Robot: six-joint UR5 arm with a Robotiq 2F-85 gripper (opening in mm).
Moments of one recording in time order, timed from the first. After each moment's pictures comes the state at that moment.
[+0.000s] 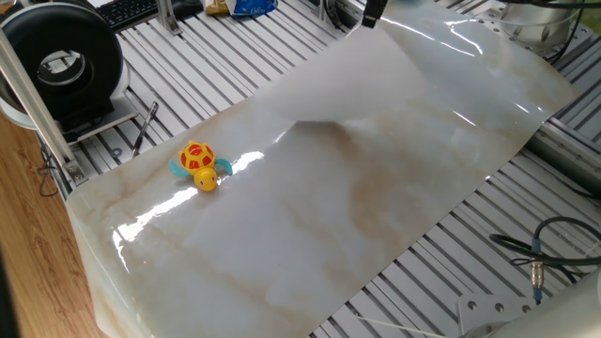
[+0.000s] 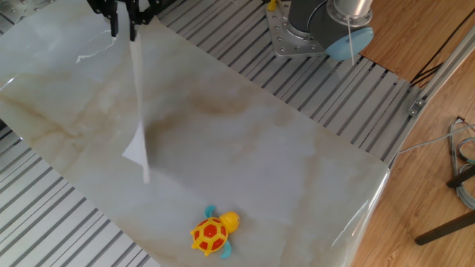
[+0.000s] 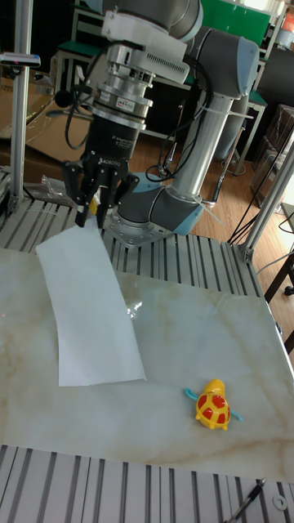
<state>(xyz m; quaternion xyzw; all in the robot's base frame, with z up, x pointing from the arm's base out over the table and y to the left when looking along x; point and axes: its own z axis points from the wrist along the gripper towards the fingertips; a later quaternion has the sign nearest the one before) 0.530 -0.110 0.288 -0.28 0.95 -0.06 0.09</state>
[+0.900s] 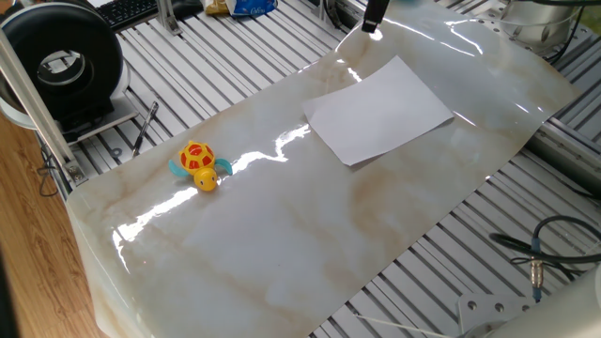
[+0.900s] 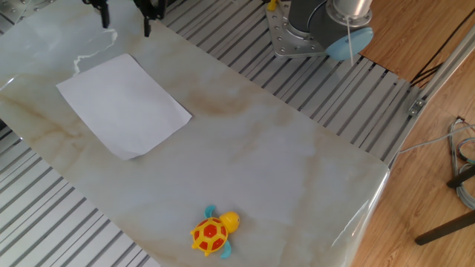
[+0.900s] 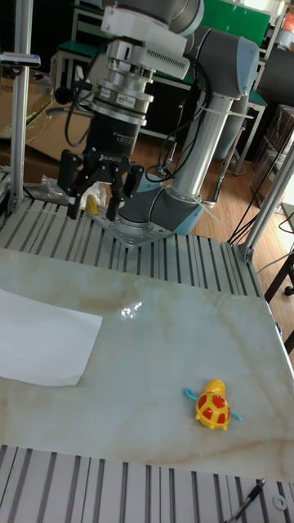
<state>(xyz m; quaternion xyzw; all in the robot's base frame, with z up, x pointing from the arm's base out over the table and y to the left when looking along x) 0.518 -0.108 0.295 -0.27 0.96 -0.05 0.08</state>
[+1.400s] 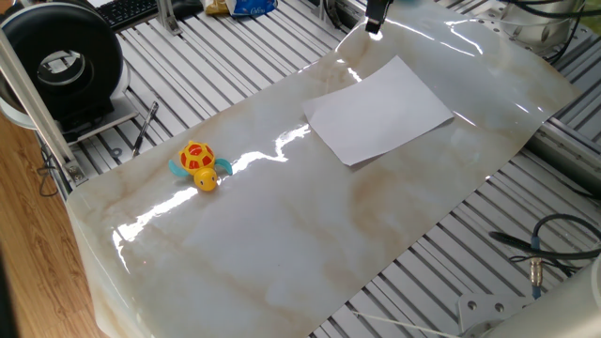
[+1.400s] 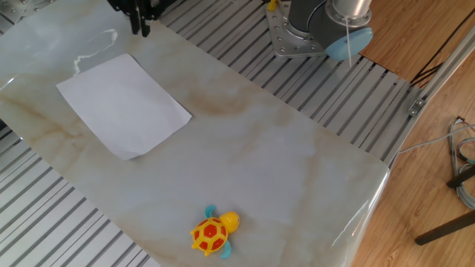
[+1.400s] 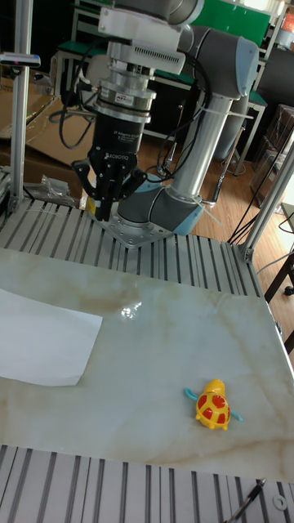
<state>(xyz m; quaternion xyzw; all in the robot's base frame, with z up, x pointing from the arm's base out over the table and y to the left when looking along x) 0.502 -0.093 0.293 -0.20 0.98 -0.01 0.07</state>
